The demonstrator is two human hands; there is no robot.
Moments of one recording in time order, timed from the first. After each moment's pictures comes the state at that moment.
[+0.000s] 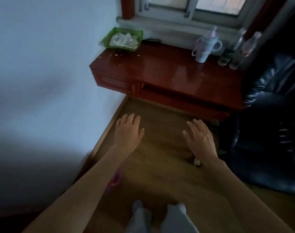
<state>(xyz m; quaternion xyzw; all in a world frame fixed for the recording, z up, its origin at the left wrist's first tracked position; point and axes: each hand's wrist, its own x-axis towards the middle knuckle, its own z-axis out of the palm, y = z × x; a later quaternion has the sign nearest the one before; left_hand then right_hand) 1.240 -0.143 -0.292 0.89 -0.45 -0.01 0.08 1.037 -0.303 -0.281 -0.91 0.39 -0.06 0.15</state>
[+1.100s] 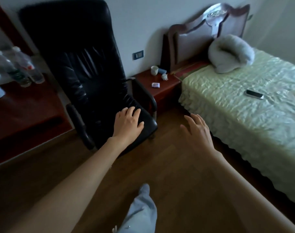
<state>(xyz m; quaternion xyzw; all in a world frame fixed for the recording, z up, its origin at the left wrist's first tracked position) 0.663 -0.451 -0.238 0.57 -0.82 -0.02 0.08 0.419 -0.379 -0.245 -0.63 0.74 -0.19 0.09</state>
